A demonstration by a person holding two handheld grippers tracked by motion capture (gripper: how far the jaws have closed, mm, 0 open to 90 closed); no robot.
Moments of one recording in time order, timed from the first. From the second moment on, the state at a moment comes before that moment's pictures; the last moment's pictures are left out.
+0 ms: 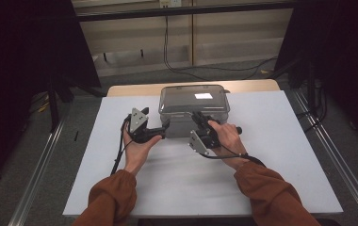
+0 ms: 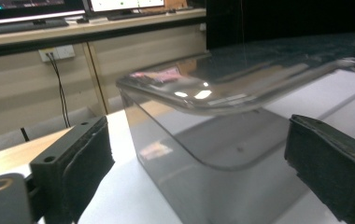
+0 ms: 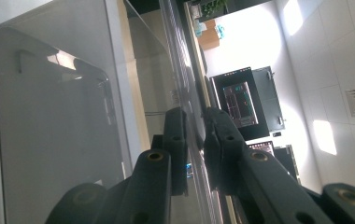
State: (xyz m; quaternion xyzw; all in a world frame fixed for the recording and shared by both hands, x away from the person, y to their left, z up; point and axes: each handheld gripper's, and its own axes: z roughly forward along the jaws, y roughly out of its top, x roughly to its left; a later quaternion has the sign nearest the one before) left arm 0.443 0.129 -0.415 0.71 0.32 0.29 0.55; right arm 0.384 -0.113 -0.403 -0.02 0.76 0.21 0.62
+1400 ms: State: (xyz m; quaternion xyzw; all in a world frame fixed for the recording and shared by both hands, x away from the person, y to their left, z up) left arm 0.456 0.123 -0.422 0.71 0.32 0.30 0.55; right arm 0.399 -0.171 -0.401 0.22 0.77 0.37 0.47
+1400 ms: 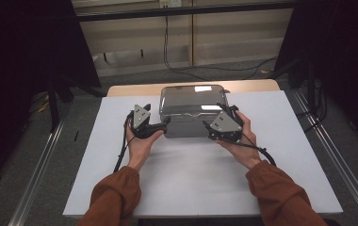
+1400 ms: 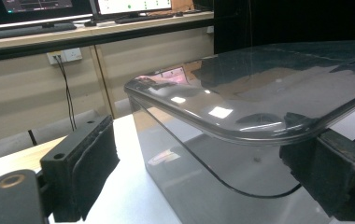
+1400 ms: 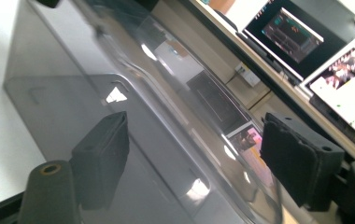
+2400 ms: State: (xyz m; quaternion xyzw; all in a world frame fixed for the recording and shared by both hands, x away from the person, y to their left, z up) left arm 0.456 0.120 -0.414 0.70 0.30 0.30 0.57; right arm 0.420 -0.213 -0.399 0.31 0.73 0.46 0.41
